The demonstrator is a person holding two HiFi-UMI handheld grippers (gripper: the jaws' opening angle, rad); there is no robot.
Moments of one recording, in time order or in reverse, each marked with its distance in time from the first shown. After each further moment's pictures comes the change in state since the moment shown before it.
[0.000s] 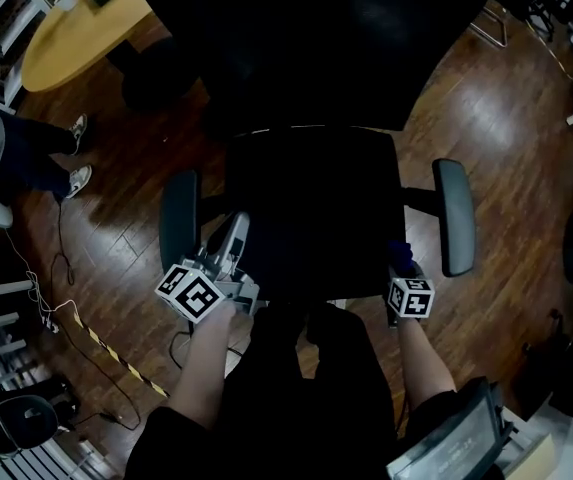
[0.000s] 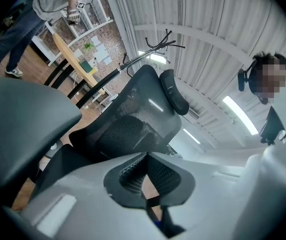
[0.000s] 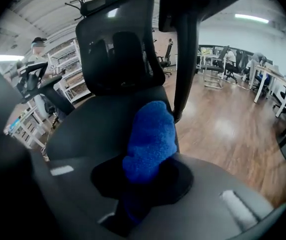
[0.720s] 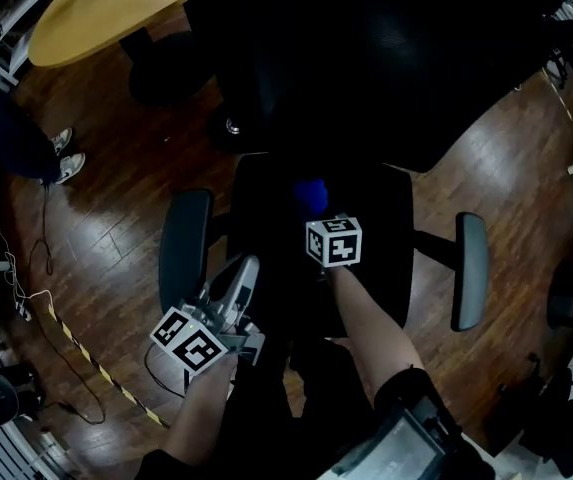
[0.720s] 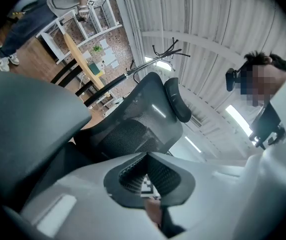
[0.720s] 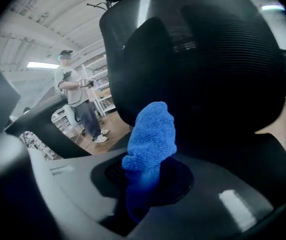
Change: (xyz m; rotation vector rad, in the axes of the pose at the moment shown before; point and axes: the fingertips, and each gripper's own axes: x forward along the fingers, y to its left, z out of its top) left arm -0.015 -0.004 0.006 -0.084 -0.067 0.012; right arm 0.154 0.244 0.211 -0.181 -0.141 0.357
